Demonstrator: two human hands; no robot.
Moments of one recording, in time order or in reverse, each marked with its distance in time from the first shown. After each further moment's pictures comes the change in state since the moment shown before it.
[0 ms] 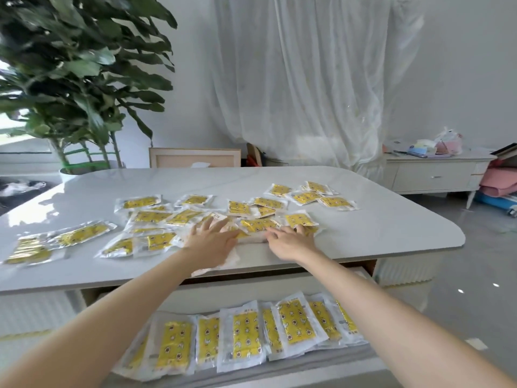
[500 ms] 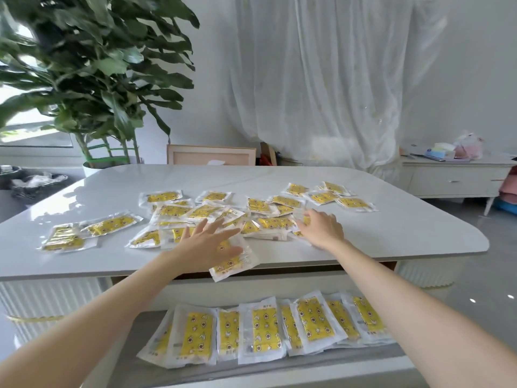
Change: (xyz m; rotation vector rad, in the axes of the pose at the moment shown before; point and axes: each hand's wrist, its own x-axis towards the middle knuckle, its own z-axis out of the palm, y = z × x) left_hand -0.052 -0.046 -0.009 -0.153 -0.047 -0.009; right_hand 0.013 0.010 -0.014 0.079 0.292 0.077
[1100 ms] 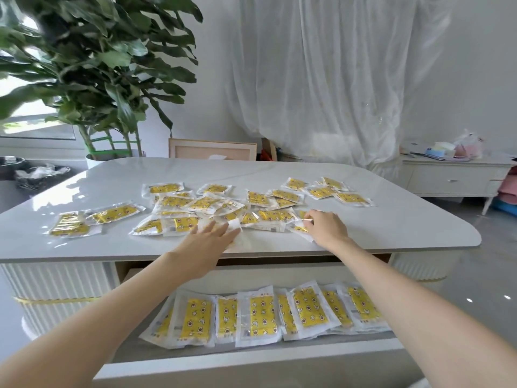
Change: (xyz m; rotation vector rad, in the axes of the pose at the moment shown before) left_hand -0.026 0.013 0.010 0.365 0.070 0.127; right_hand -0.012 0.014 0.001 -0.043 0.073 -0.059
